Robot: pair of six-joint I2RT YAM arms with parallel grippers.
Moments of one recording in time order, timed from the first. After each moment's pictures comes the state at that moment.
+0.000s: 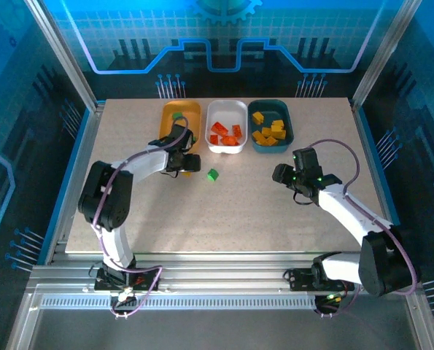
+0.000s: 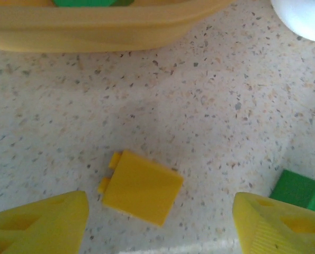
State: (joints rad) left arm -0.34 1.88 1.26 -0.51 -0.04 -0.37; right arm 0.26 1.26 0.75 -0.39 0.02 0.64
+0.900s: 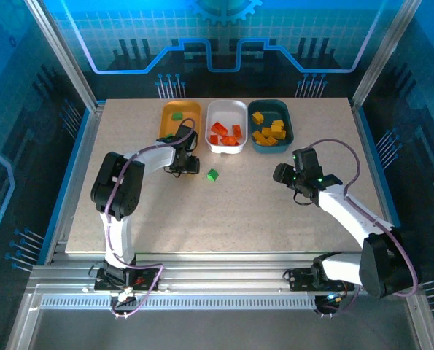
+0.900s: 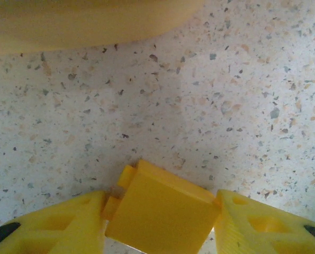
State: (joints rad) left arm -0.33 2.00 1.33 -0.54 -0.04 -0.32; right arm 0.26 1.24 0.75 -0.39 0.05 0.63
